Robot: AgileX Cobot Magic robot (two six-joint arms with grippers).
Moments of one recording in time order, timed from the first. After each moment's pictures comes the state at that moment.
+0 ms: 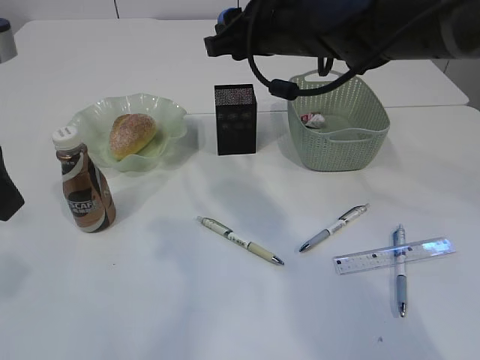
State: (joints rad) left arm -0.45 1.27 -1.12 -0.02 1.19 0.02; right arm 0.45 1.92 -1.50 0.81 -0.04 -0.93
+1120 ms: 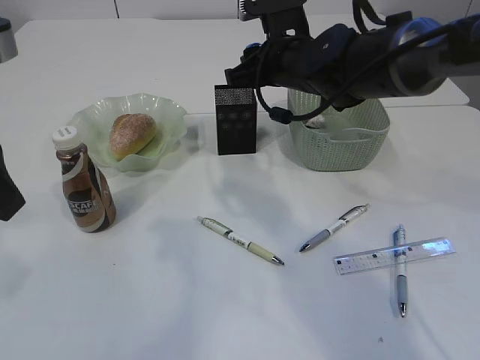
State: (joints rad) left arm -0.45 1.27 -1.12 -0.02 1.19 0.02; right arm 0.41 2.09 -1.54 0.87 -0.19 -0.93
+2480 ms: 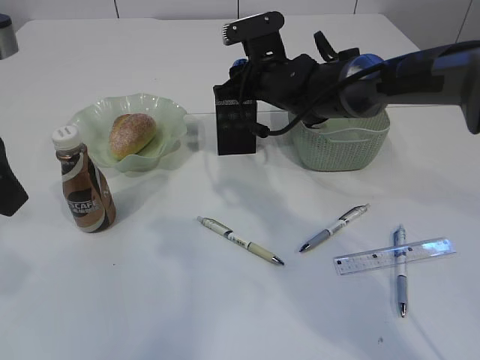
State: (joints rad) left arm -0.45 1.27 -1.12 -0.02 1.17 0.02; right arm 0.41 2.30 -1.75 0.84 -0.22 -0.93
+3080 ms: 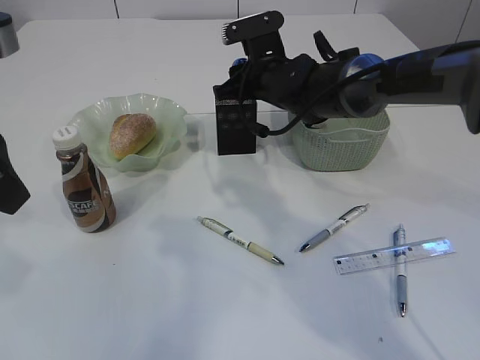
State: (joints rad) left arm -0.45 1.27 -1.12 -0.02 1.16 0.02; right arm 0.41 2.31 -1.75 0.84 -0.22 -0.93
